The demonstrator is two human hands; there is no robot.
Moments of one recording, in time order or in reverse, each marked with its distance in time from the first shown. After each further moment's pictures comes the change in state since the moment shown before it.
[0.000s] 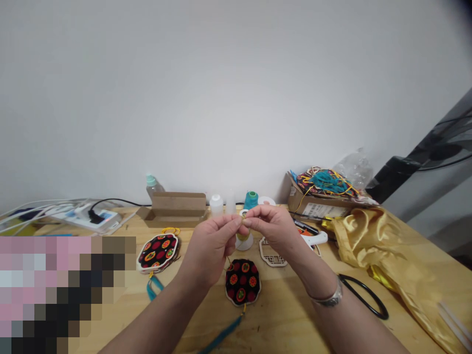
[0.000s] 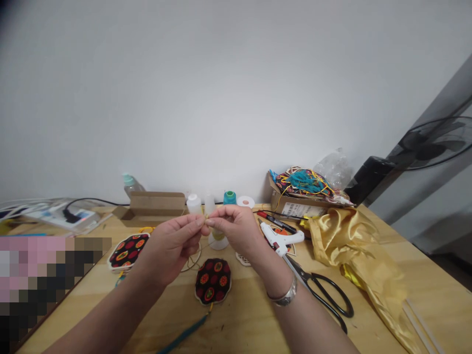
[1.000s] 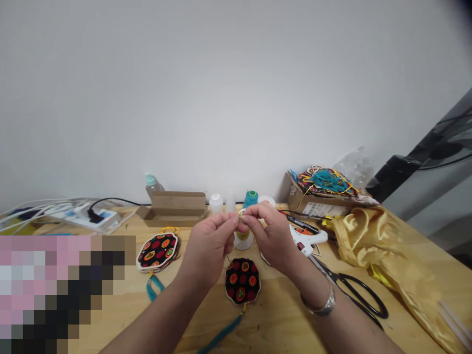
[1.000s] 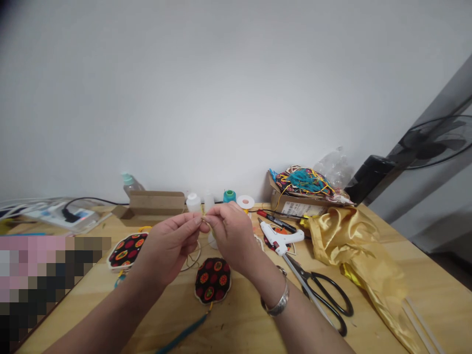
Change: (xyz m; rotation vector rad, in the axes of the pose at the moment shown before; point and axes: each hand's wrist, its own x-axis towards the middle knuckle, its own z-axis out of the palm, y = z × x) left_hand -0.001 -0.003 0.000 0.070 0.049 0.054; right_hand -0.011 0.008 0.008 -0.526 0.139 -0.422
